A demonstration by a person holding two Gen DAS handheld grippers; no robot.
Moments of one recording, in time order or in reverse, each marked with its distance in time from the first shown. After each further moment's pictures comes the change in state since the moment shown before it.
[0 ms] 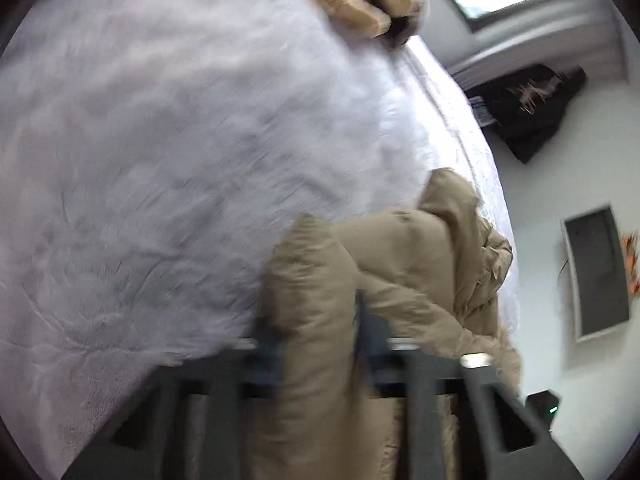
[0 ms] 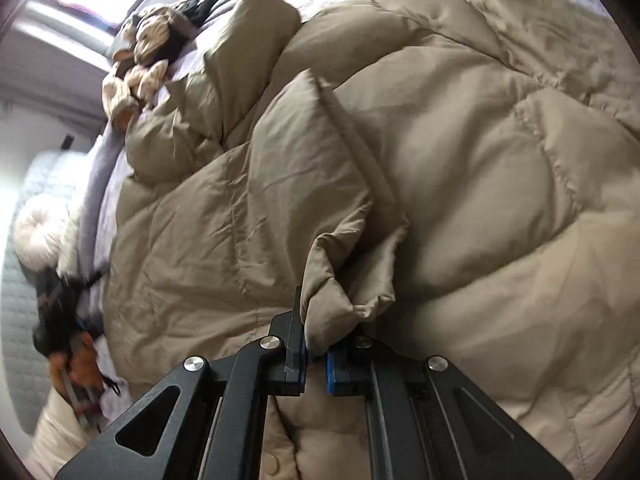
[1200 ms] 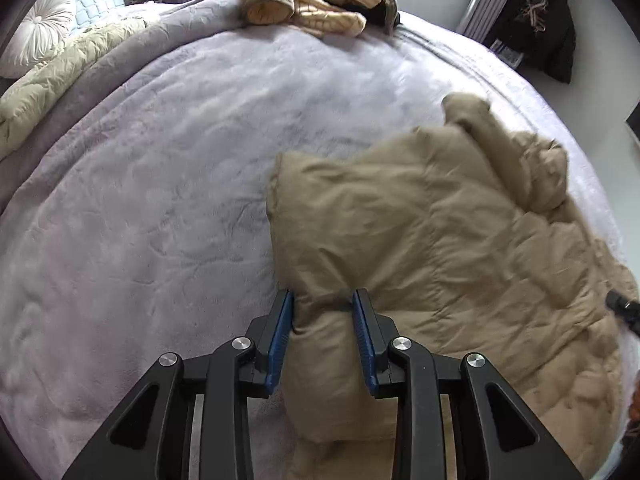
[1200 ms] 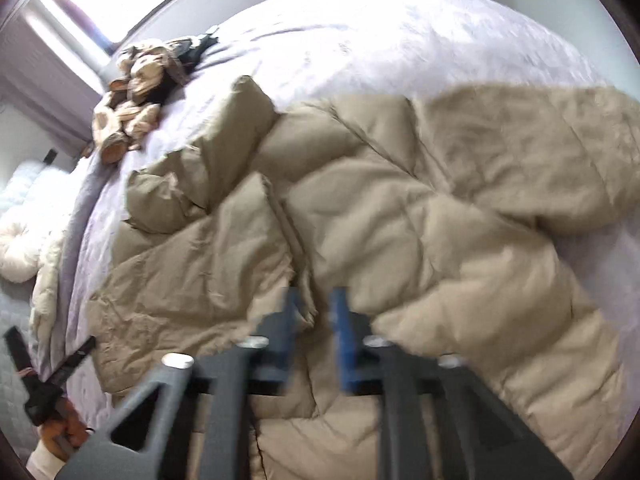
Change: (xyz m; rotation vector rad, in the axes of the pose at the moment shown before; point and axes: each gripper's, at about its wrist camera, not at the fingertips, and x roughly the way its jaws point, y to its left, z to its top) left arm -0.026 -0.025 -0.073 0.278 -0.042 0.415; right arm -0.088 -0.025 0.010 -0.075 -0.167 -0.105
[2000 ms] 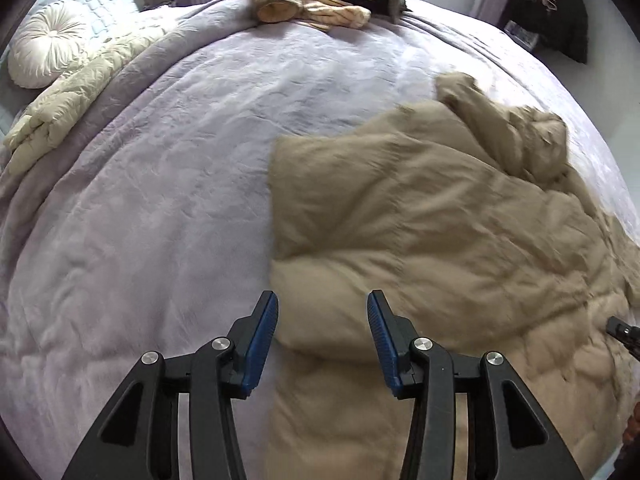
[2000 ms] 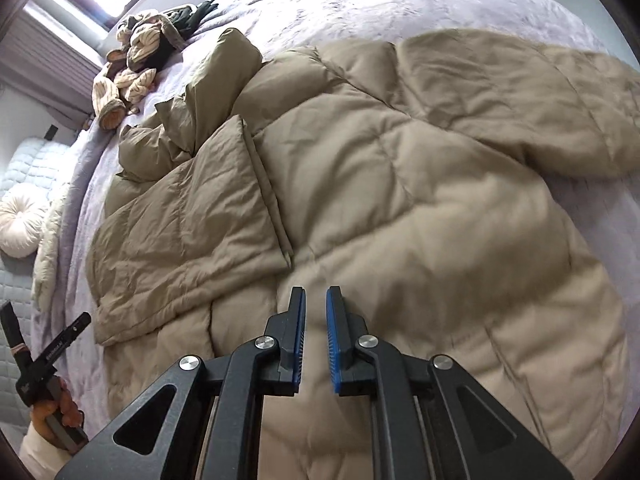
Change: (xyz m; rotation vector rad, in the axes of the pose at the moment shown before) left arm -0.048 -0.035 -0.023 0.018 0.051 0.102; right arm 0.002 -0.029 -0.033 0.019 0.132 0.013
